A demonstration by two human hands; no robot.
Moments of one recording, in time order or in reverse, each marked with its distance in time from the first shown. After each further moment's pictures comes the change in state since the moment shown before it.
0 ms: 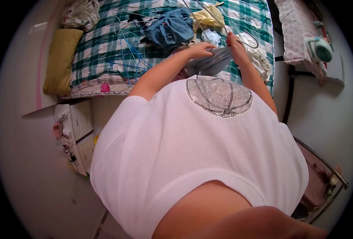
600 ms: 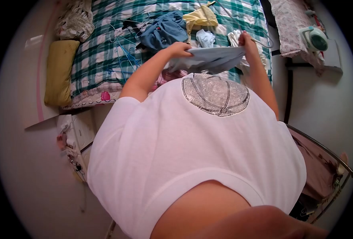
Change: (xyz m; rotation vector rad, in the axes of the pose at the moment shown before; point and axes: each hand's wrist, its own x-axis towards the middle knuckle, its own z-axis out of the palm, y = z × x) left_hand -0.040 0.004 -0.050 0.522 -0.120 -0.171; right_hand -0.006 -0.017 -0.058 0.008 0.230 0.022
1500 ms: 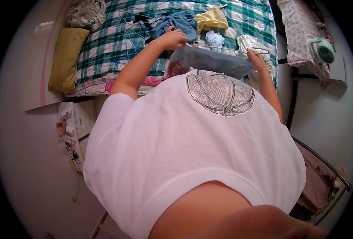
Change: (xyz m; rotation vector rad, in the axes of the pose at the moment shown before) left_hand -0.057 0.018 -0.055 0.494 0.139 0.070; right_hand 0.008 0.058 -0.058 -0.451 -0.233 0.035
